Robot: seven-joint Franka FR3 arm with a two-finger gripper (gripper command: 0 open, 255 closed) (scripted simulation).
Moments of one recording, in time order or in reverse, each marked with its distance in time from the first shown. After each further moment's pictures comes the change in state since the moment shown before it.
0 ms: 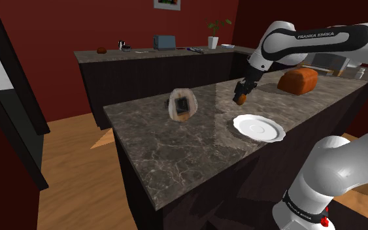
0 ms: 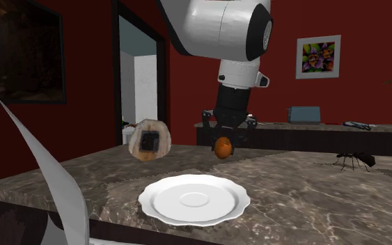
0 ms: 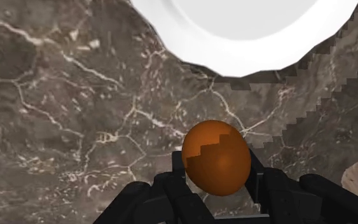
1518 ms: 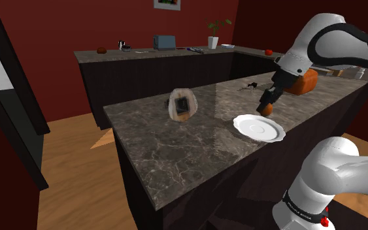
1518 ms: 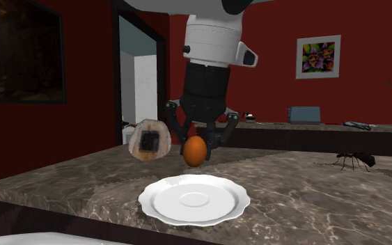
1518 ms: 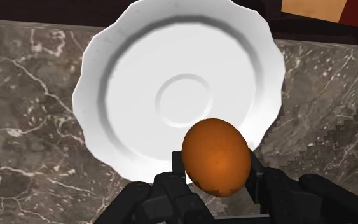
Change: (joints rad) arm -0.074 -0.511 0.113 -0.214 -0.008 -0.294 0.102
